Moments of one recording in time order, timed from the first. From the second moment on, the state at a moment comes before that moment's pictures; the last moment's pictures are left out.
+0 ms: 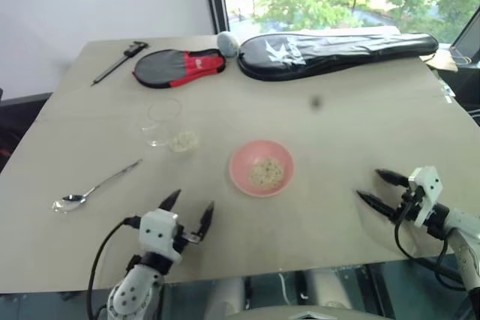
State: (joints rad) left arm 0.49 0.28 0.11 -0.31 -0.16 -0.15 -0.33; right arm 0.07 -0.60 -0.20 0.08 0.44 0.06 1.01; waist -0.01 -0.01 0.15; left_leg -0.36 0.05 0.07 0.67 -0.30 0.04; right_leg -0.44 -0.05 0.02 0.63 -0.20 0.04
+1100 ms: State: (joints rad) left arm 0.18 0.91 0.49 0.14 -0.29 0.25 -0.74; right arm -0.13 -0.78 -0.11 -0.46 0.76 0.50 1.09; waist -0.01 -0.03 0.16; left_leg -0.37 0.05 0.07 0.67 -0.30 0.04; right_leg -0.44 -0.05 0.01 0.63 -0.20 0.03
